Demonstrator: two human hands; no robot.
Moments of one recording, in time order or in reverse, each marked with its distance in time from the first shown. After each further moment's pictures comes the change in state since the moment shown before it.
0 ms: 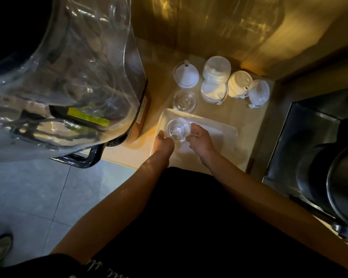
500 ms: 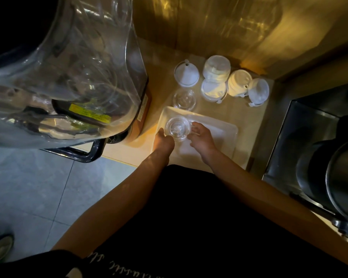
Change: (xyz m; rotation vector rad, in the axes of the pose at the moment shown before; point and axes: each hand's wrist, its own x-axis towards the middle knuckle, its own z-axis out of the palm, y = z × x) left_hand -0.007 -0.004 -0.002 -0.073 -0.040 -0.043; right_hand 0.003 0.007 -0.002 0.058 0.002 0.074
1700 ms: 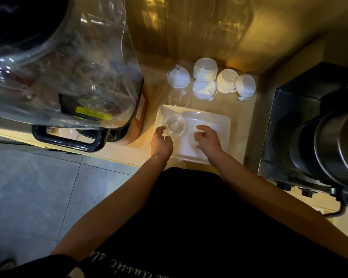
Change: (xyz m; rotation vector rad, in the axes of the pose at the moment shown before) left_hand -0.037 -0.019 -0.010 0.136 0.108 0.369; right_hand -0.035 0.028 -0.023 0.072 0.112 -0.097
